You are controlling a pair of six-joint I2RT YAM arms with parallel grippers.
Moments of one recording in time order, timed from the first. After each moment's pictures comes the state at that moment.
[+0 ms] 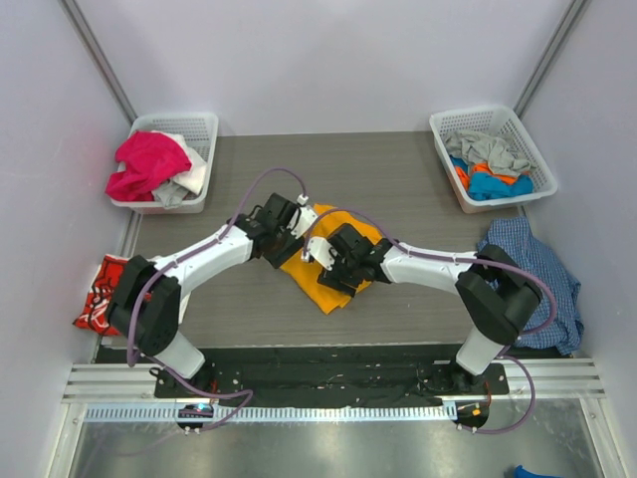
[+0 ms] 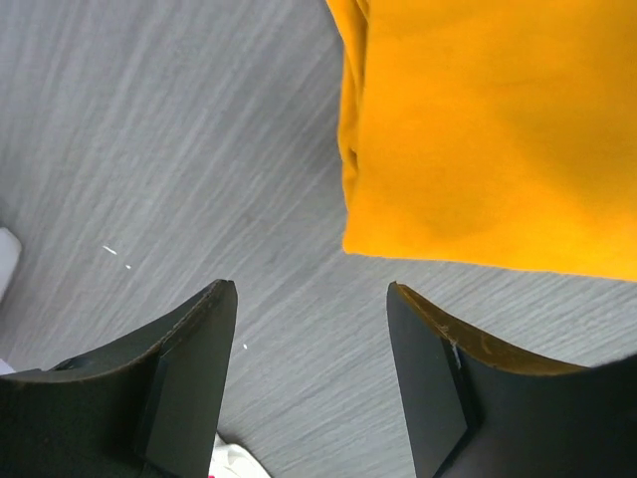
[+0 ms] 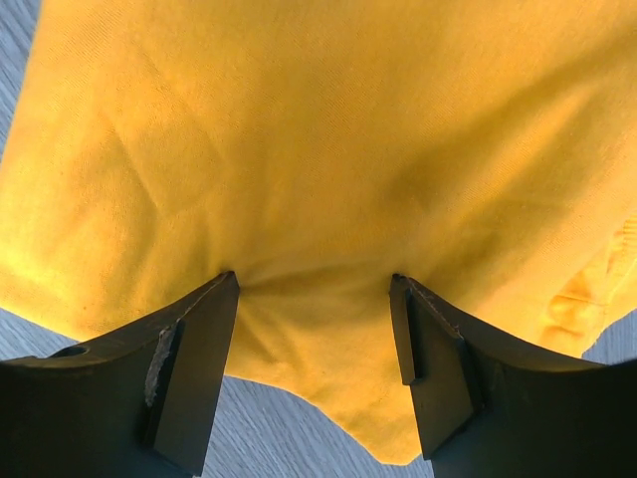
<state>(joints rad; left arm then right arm) -0.62 1.58 1.07 -0.54 -0.20 0.33 0.83 1.67 0.97 -0.31 0.00 -0.45</state>
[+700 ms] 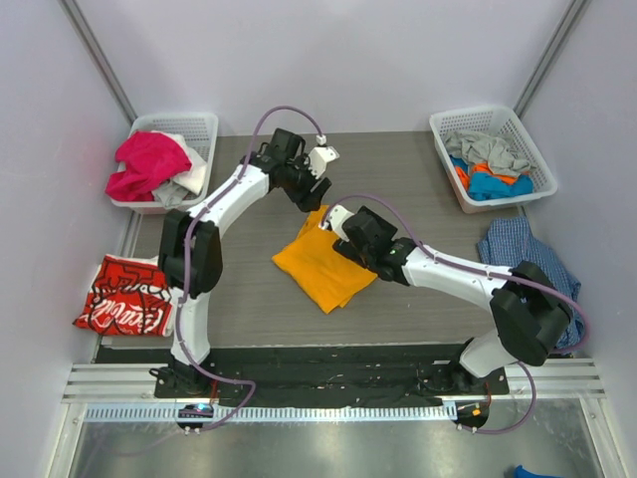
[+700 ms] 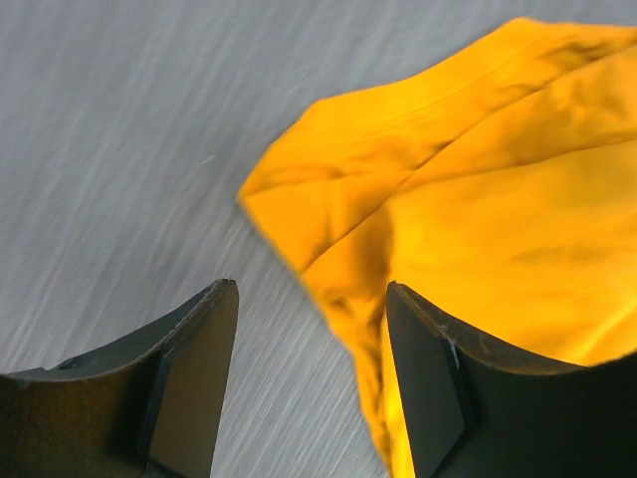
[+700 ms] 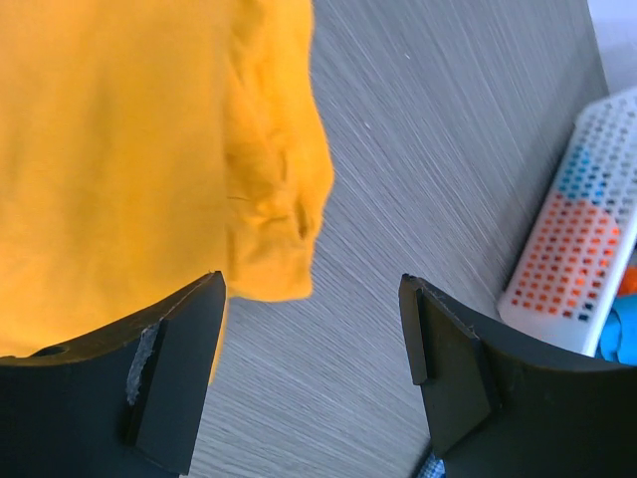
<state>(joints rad) -0.45 2.01 1.74 -0.60 0.33 0.44 0.80 1.49 0.92 -0.18 0.49 -0.41</state>
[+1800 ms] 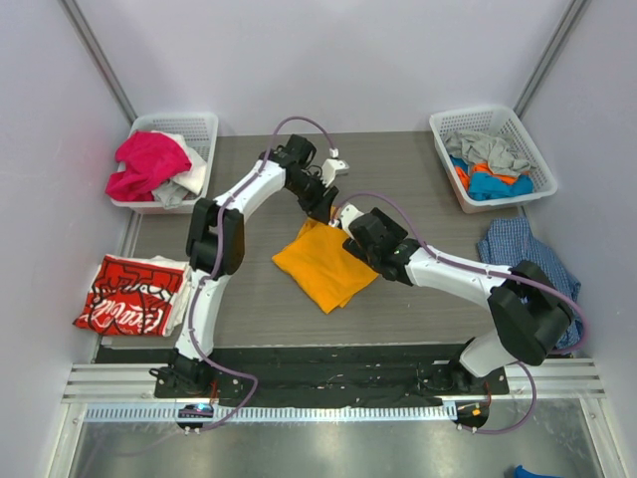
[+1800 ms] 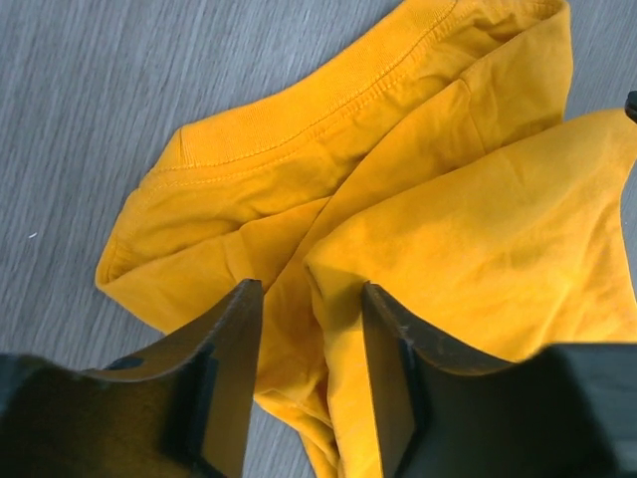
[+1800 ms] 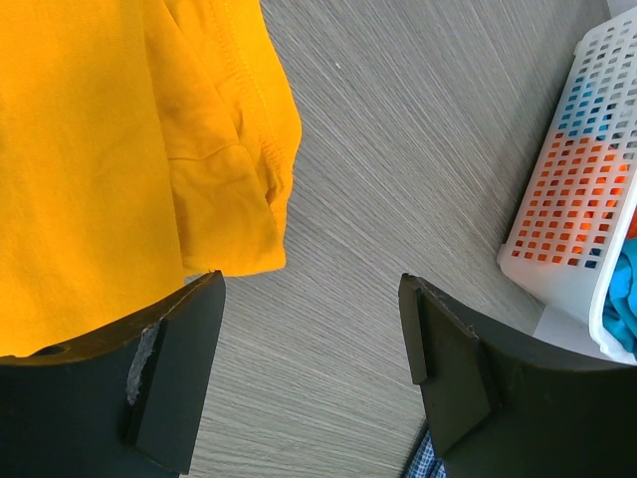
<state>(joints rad) -0.45 2.33 2.05 -0.86 0.65 0.50 0.75 1.49 0.87 -0.17 0.56 -0.36</state>
